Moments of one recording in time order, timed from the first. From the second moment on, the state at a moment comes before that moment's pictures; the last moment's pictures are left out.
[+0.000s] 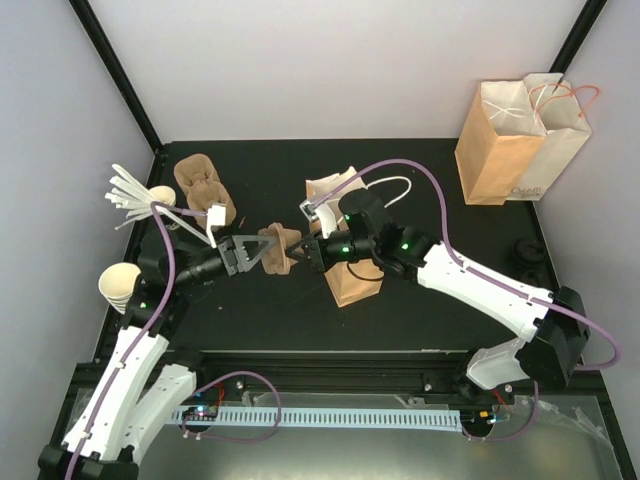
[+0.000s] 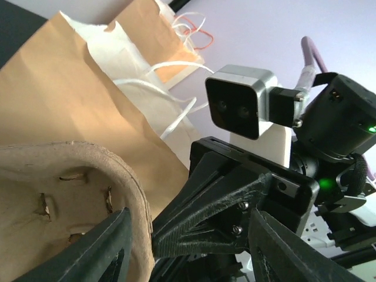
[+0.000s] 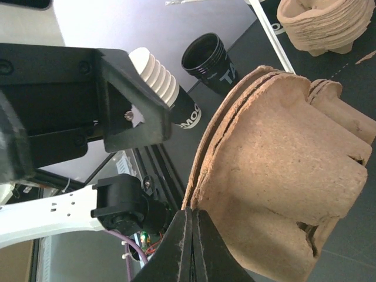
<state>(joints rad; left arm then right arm) -0.23 0.64 0.68 -0.13 0.83 -0.87 0.91 1.40 1.22 -0.29 -0.47 0.50</state>
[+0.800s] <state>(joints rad) -0.28 0.72 0.68 -0.20 0.82 -0.83 0.93 1.42 1.25 -0.32 -0.50 0.47</state>
